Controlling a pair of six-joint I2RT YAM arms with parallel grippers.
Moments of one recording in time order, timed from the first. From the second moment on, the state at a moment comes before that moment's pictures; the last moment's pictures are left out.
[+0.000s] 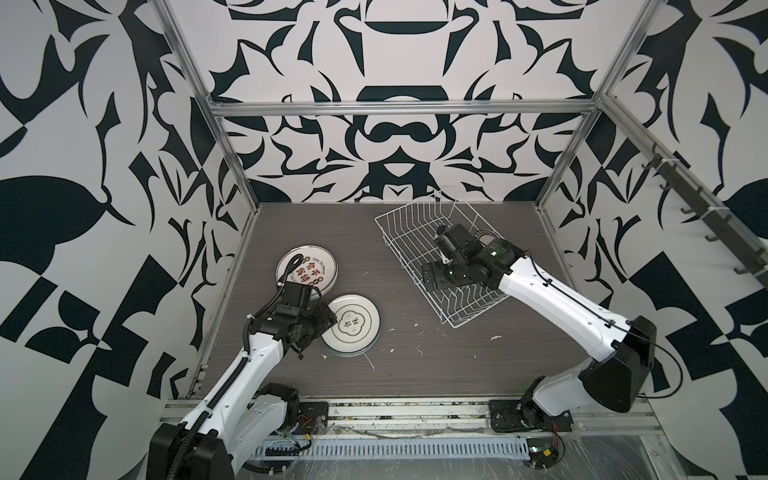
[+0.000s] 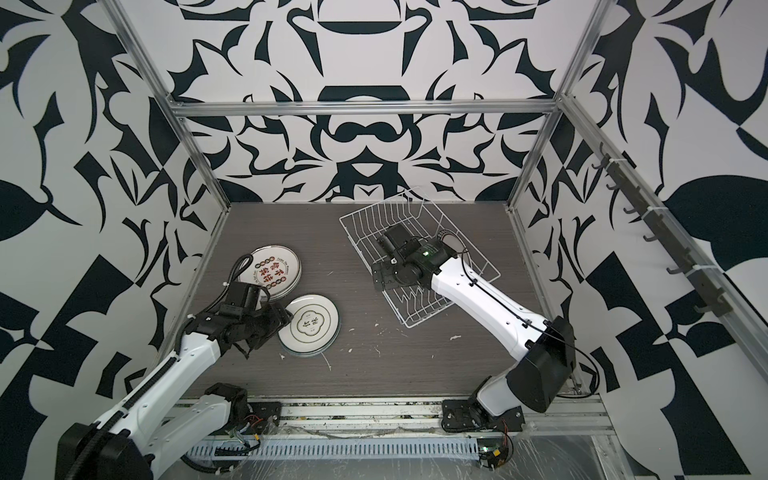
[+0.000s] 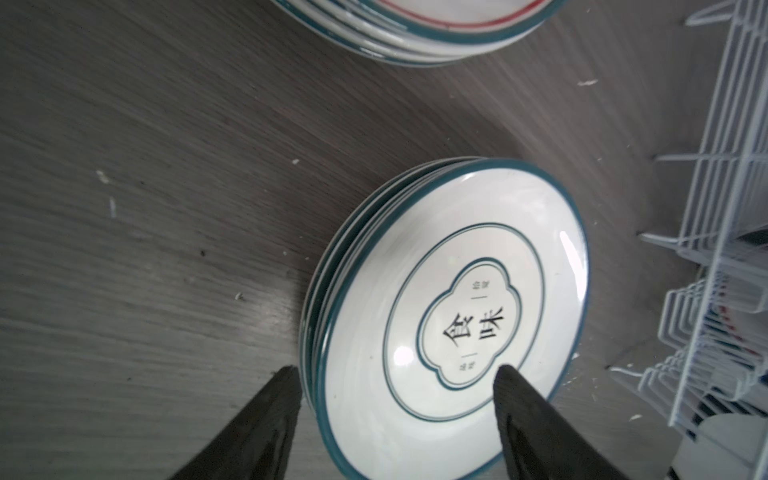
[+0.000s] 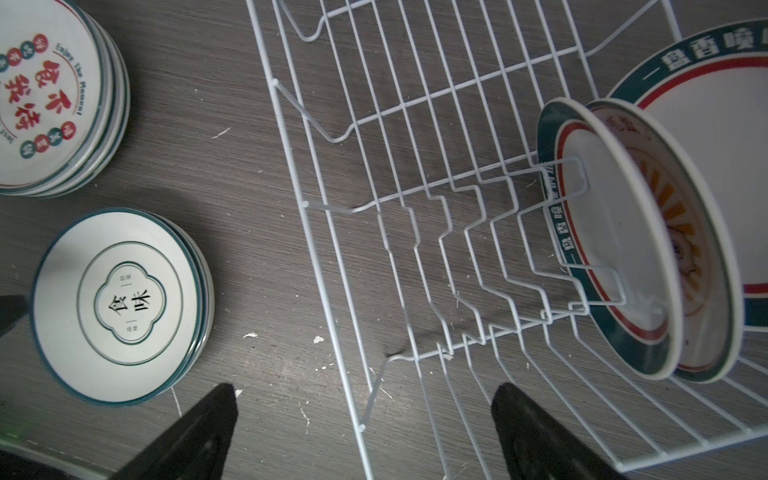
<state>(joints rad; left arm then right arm) -0.26 0.93 0.58 -0.70 0.16 -0.83 0.69 1.48 1.43 -1.02 0.14 0.46</state>
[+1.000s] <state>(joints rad) -0.26 0.84 0.77 -0.78 0.01 -0.70 0.54 1.66 1.50 -1.14 0.40 0.20</state>
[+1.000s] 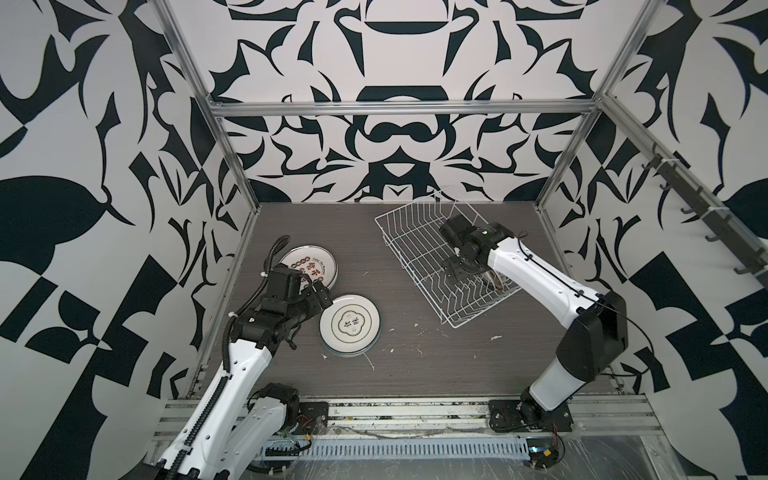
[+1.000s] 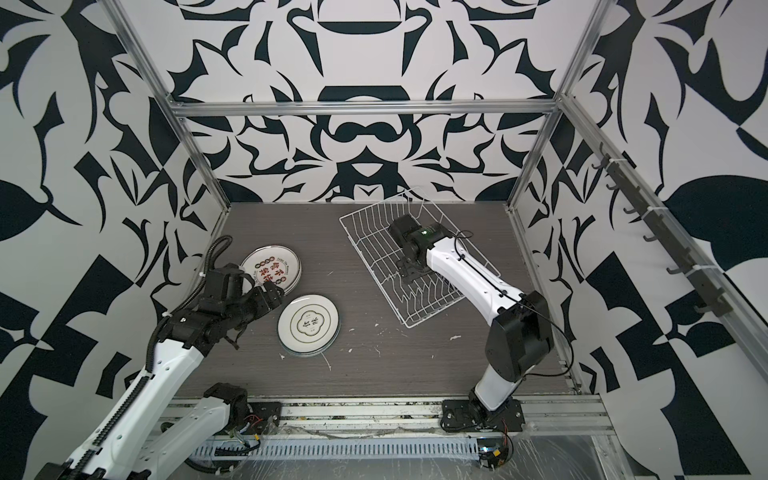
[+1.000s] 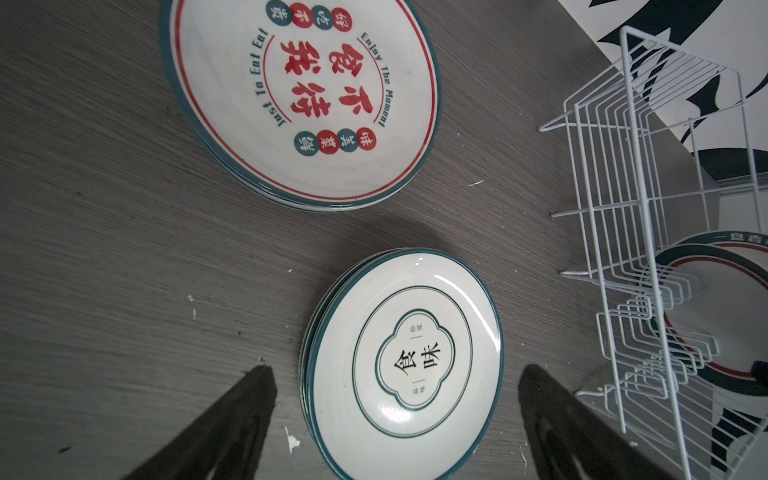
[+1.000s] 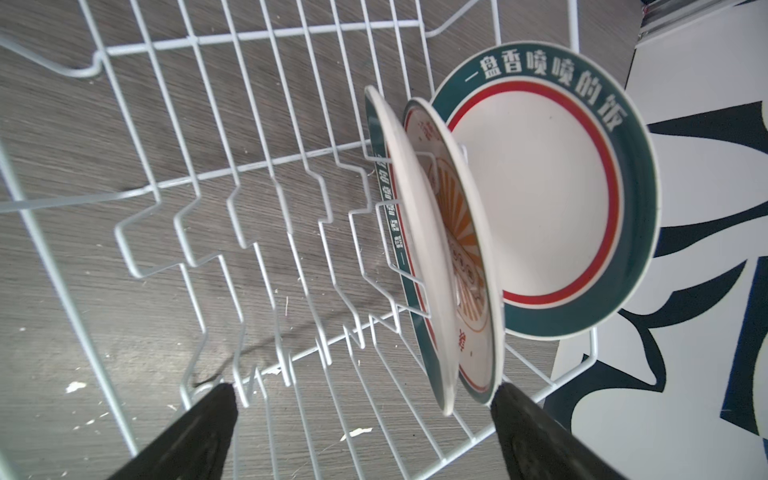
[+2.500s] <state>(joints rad) -0.26 0.74 0.80 -0.83 -0.13 -0.73 0.49 1.76 1.47 -1.07 0.62 0.12</state>
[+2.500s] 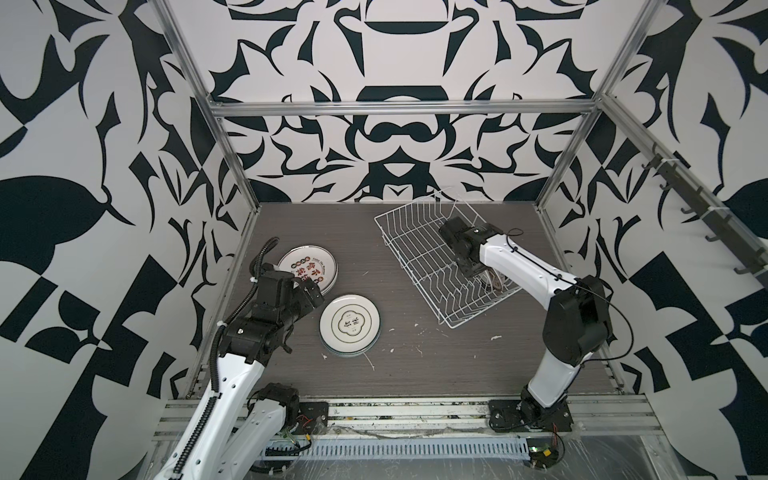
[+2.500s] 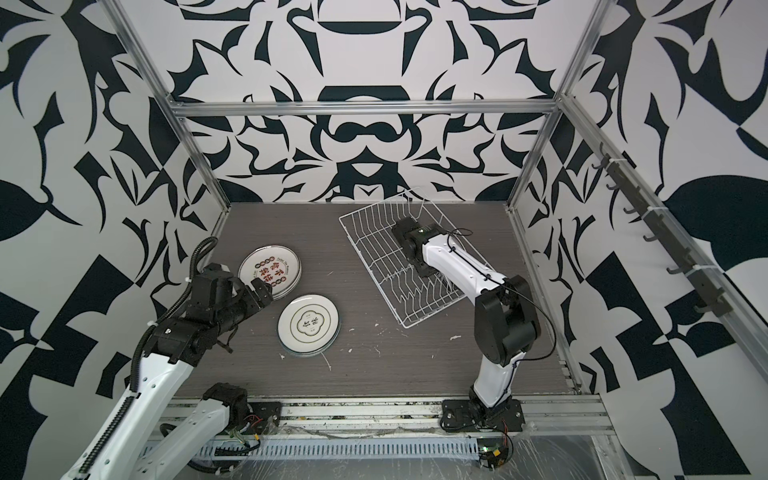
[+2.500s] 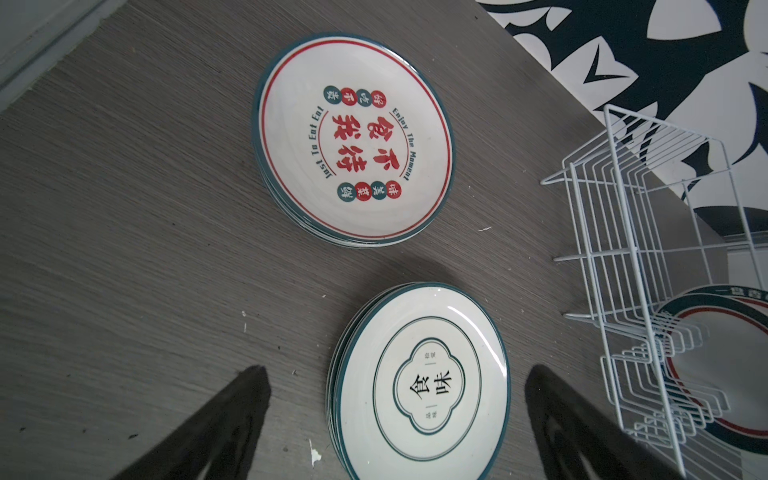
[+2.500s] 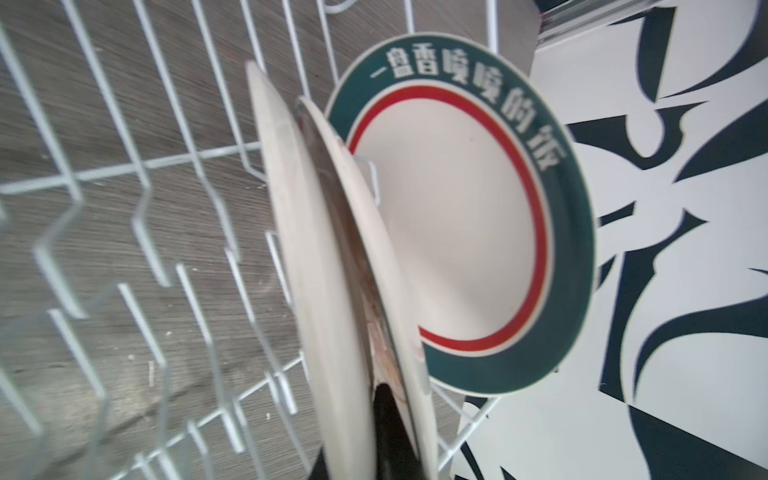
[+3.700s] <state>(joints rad) -0.26 0.70 0.76 -0.79 -0.19 -0.83 0.53 1.51 1.55 -1.14 0.48 0.16</state>
